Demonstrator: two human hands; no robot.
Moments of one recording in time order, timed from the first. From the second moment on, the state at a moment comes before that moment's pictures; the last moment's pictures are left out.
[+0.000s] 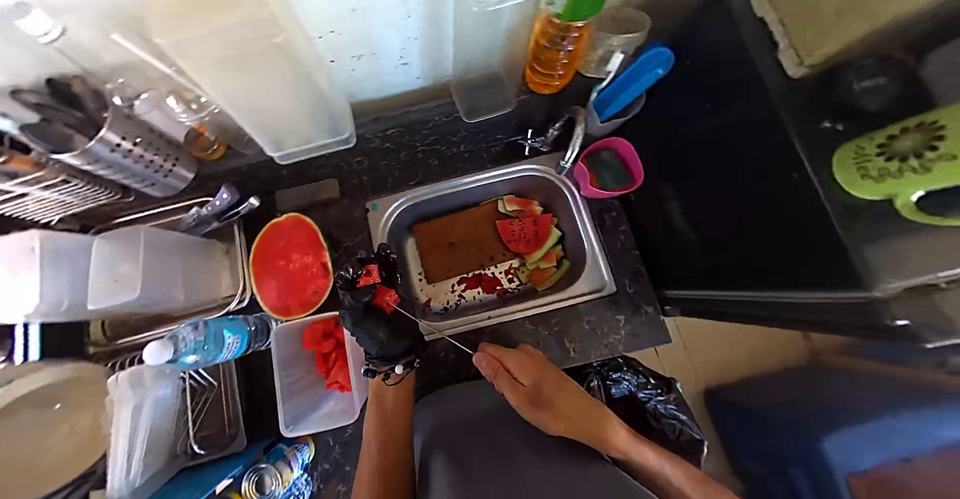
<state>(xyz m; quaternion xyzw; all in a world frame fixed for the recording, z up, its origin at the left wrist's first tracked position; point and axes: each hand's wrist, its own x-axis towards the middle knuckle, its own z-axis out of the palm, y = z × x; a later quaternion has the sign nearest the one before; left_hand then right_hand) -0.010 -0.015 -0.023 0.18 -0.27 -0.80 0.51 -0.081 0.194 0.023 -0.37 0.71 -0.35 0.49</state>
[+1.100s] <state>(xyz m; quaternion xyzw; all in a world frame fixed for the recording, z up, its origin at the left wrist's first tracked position) -0.029 -0.015 -0.026 0.29 -0.06 -0.86 0.42 -0.076 0.199 -0.020 -0.35 0.82 -0.32 0.32</state>
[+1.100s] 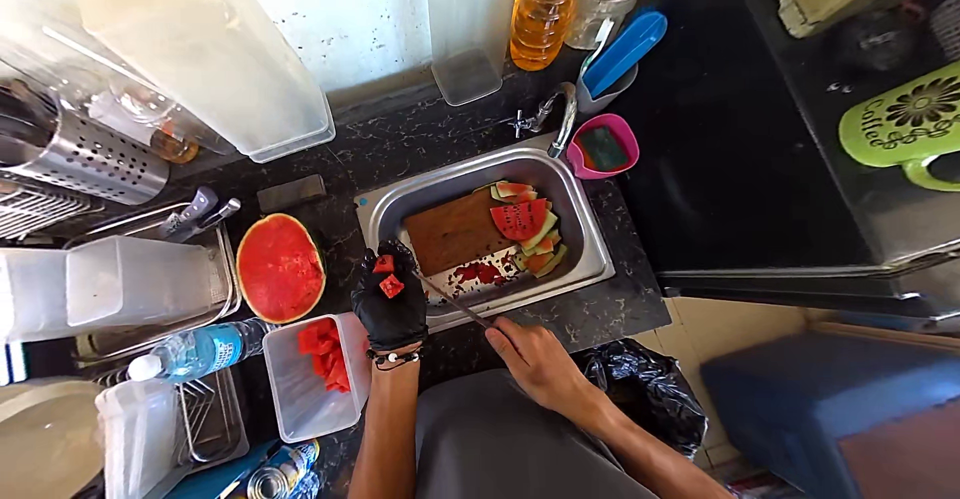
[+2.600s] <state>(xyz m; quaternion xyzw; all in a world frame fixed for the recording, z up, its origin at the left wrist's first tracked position) -0.022 0.001 -0.025 0.18 -0.04 -0.93 0.33 -0.083 0.189 -0.004 -0.35 0.76 -0.33 0.44</state>
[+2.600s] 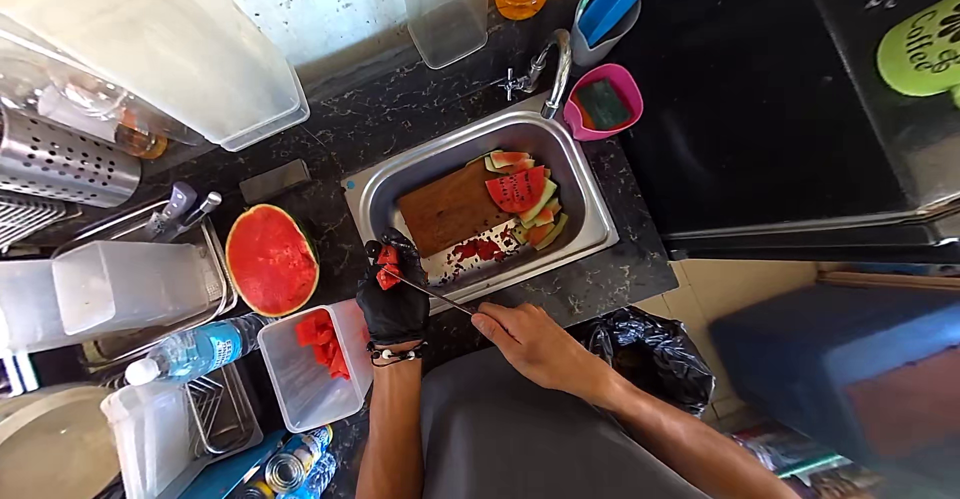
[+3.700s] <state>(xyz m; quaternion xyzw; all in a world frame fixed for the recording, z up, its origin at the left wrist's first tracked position) -0.029 0.005 -0.041 0.23 -0.10 -0.91 0.33 -0.077 0.201 -0.032 -0.28 0.67 -0.44 0.54</state>
